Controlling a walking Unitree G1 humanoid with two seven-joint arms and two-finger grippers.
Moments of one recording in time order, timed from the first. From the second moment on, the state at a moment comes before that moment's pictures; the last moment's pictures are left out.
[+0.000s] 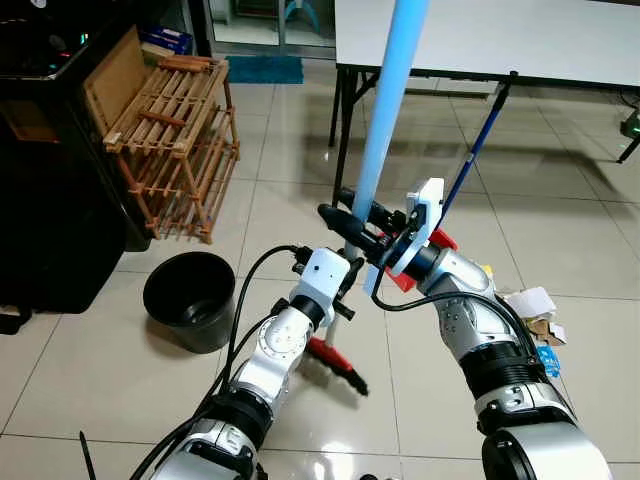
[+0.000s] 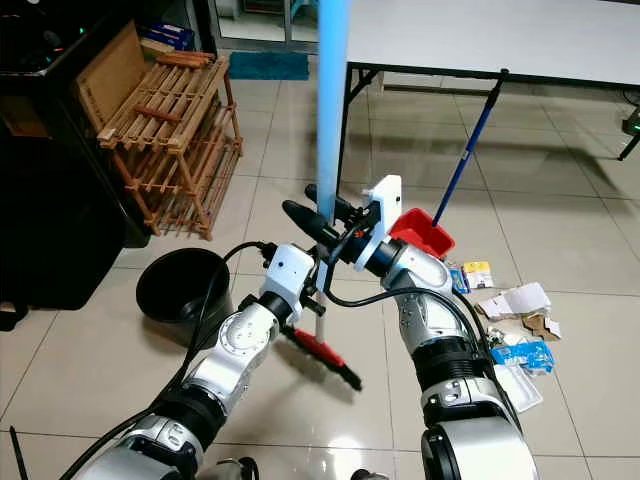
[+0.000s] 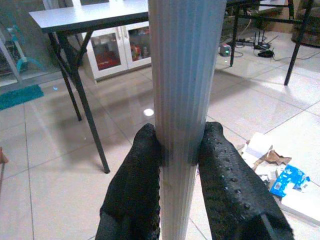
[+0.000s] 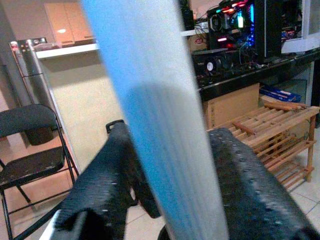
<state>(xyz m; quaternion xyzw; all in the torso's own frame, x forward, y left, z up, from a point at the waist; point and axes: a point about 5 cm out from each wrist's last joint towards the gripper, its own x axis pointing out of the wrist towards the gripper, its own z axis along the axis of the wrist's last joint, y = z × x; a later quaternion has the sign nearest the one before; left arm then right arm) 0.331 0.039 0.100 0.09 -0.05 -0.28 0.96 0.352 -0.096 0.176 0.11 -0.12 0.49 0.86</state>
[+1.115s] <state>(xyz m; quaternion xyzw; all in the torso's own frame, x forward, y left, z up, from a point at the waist) 0.326 0.037 0.094 0.09 -0.04 -0.29 0.95 0.351 -0.105 0.172 0.10 -0.12 0.47 0.87</state>
